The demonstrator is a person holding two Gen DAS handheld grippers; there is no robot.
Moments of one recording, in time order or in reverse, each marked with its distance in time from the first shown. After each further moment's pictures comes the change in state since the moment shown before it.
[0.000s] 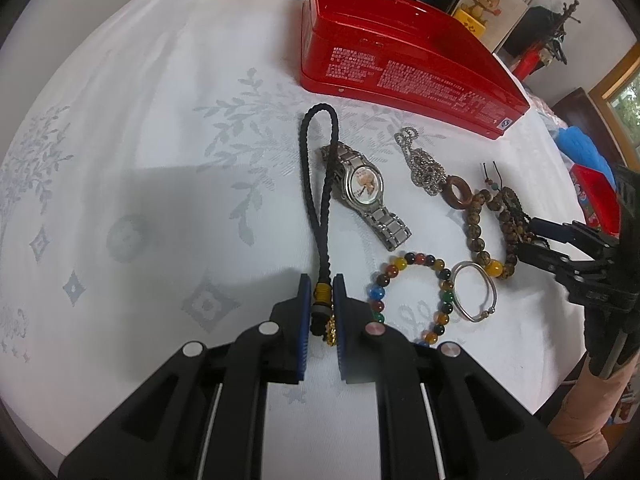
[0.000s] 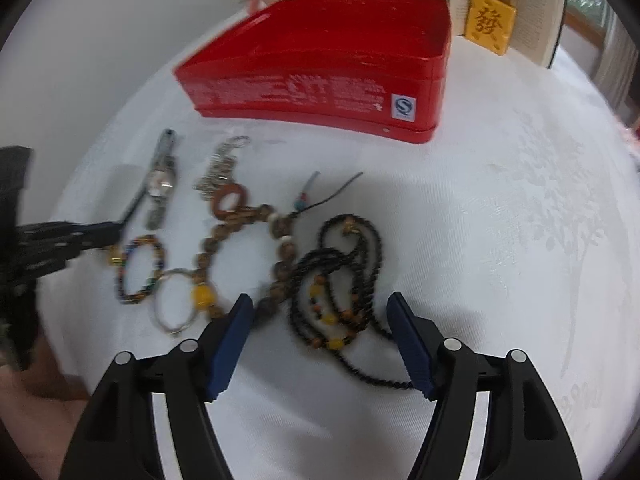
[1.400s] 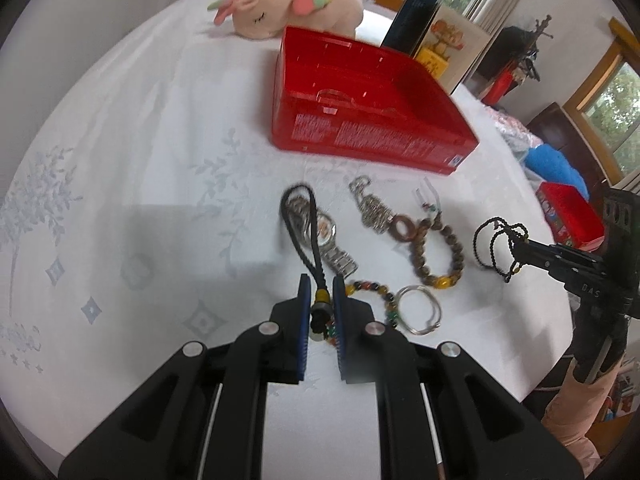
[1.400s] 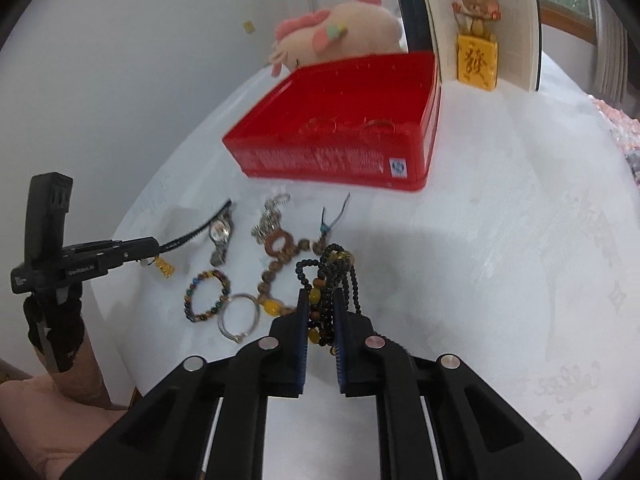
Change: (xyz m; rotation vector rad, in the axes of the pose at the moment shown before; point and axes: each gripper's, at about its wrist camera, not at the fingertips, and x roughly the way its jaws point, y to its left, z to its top) left arm -0.057 -0.015 0.000 0.036 -0.140 -0.070; right arm -0.067 -0.002 -0.010 0.038 -0.185 0.099
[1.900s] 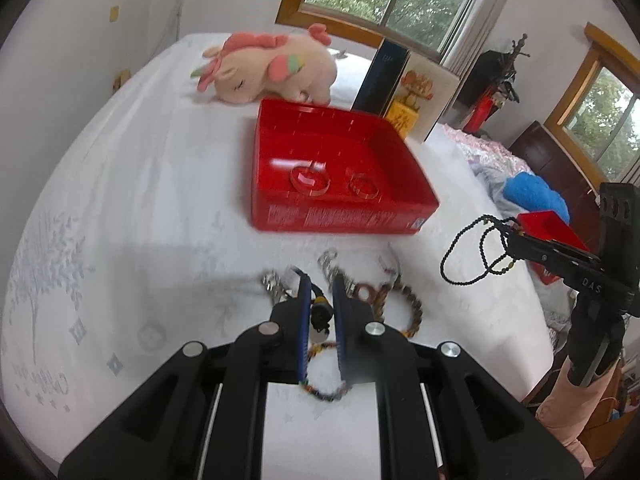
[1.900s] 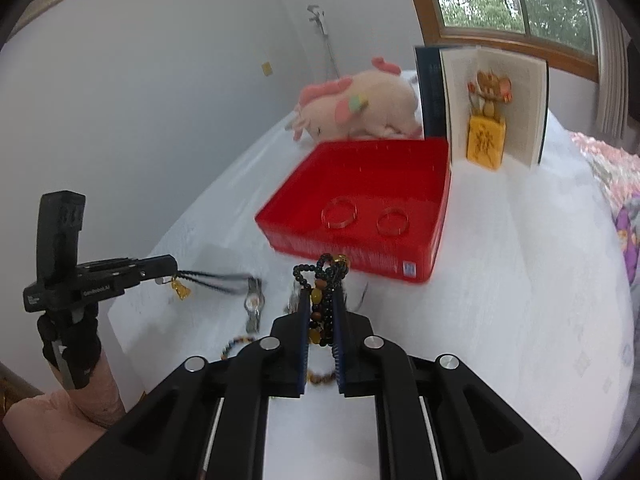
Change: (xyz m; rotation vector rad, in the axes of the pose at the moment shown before) left arm -0.048 -0.023 0.047 0.050 -0.132 -0.036; right arm -0.050 0.023 0.060 -0.050 -0.151 0.019
